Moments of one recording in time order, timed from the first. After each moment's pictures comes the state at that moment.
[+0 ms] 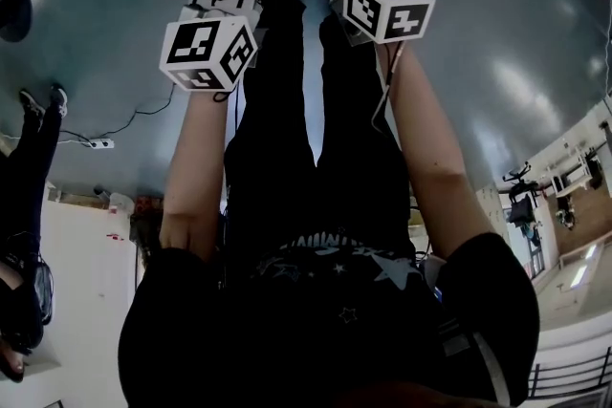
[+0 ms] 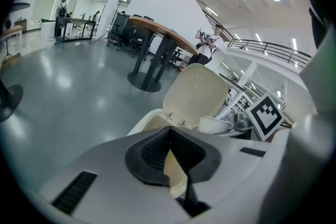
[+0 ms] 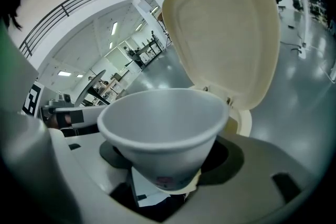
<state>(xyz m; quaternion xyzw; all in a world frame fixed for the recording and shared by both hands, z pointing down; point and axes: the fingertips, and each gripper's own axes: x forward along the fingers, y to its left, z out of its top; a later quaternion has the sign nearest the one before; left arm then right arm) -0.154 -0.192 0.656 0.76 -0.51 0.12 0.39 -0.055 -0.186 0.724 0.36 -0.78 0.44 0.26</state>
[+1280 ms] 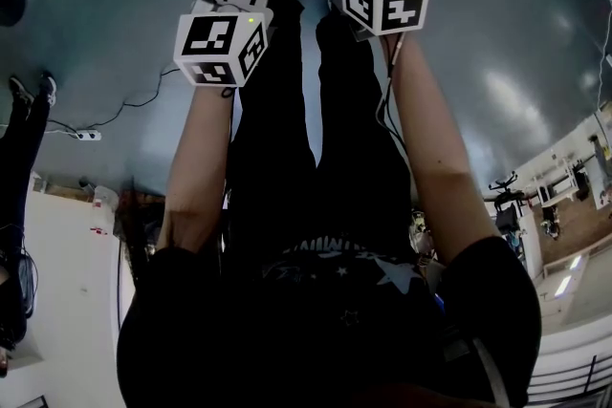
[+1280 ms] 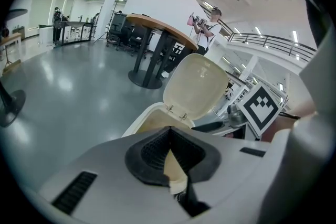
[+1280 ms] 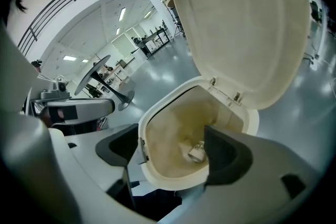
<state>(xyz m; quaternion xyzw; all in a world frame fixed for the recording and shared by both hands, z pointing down) -0.140 -0.178 0.676 0.76 -0.51 0.14 0.37 -0.058 -0.179 0.751 0.31 -0.80 0.41 0.32</state>
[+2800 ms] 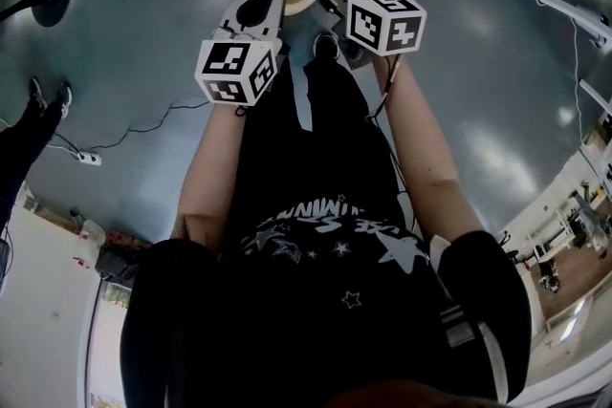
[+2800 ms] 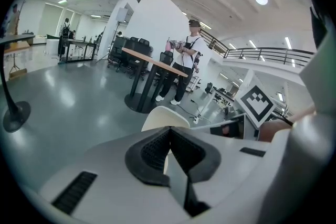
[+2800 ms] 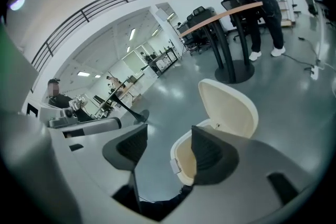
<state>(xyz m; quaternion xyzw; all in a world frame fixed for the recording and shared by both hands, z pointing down) -0.101 -0.166 0.489 0.77 -0.55 0.06 0.31 -0.031 -0.195 0.548 0.31 -0.83 0.40 0.23</state>
